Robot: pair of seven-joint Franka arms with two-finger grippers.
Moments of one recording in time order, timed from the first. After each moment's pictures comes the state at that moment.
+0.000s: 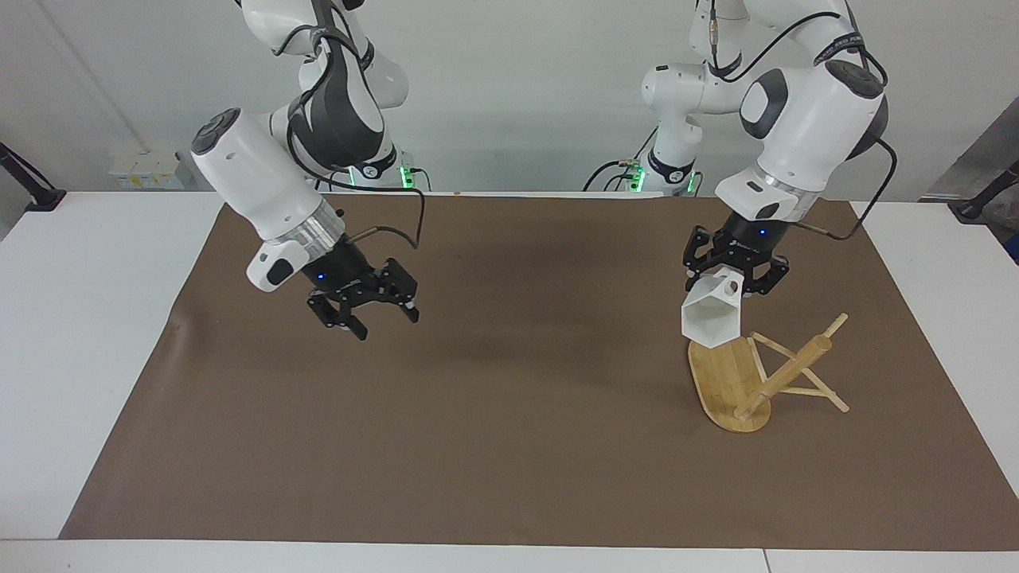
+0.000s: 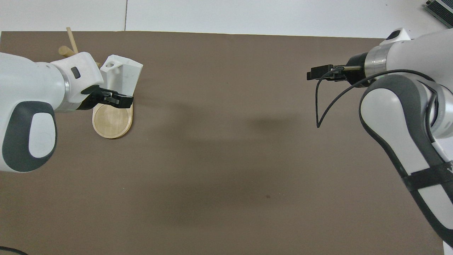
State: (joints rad) left arm -0.14 0.05 -0.09 -1.85 -0.19 2.14 0.22; right arm -0.11 0.23 0.20 -1.66 0.24 2.13 -0.06
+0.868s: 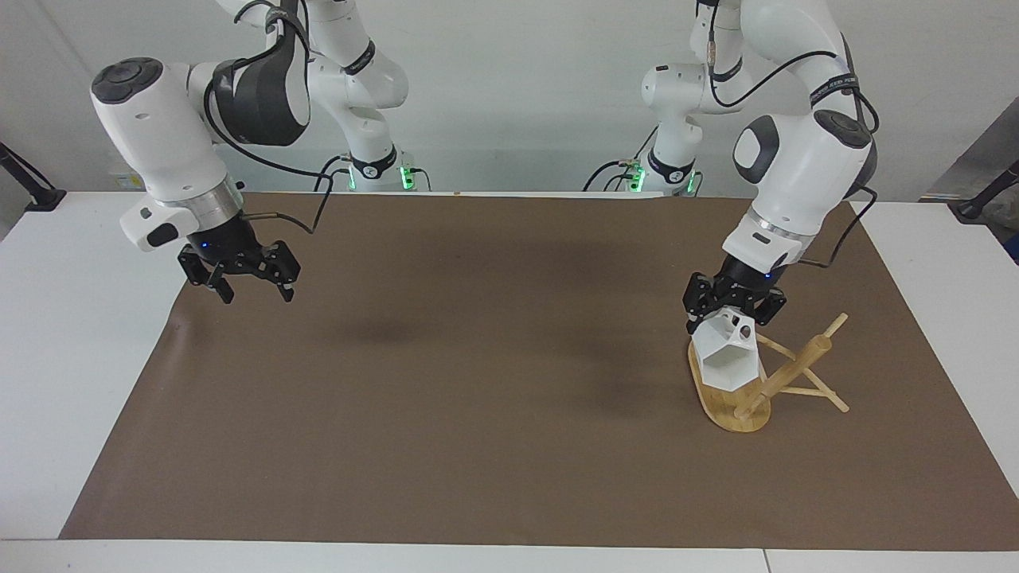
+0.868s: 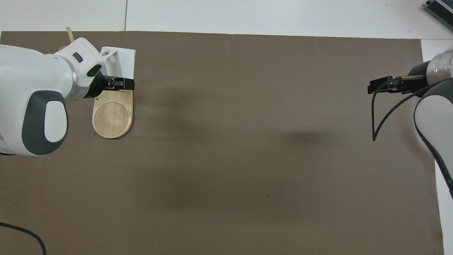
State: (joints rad) left arm -0.13 0.13 -0.08 -1.82 -0.18 2.25 0.00; right arm -0.11 0.12 0.06 -1.65 0.03 1.90 -0.06
